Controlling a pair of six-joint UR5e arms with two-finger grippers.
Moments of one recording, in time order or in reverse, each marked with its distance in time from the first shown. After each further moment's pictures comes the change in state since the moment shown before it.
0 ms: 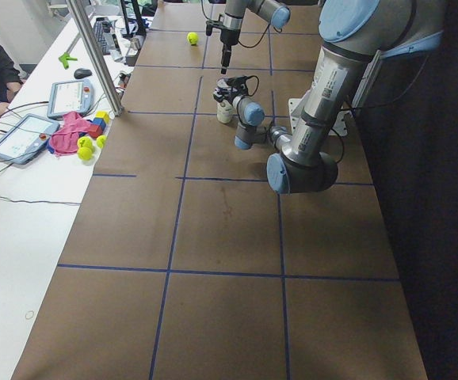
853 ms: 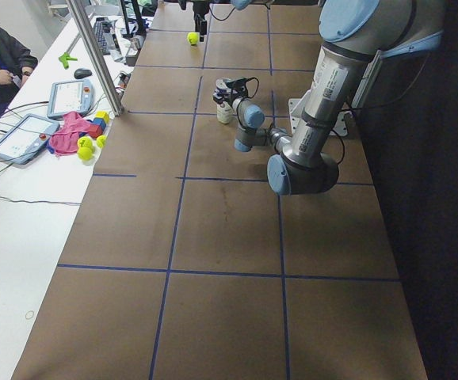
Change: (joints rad) left arm -0.003 0.018 0.001 -0.026 0.000 0.000; right arm 0.384 -0.279 -0.007 0.010 0.243 -0.668
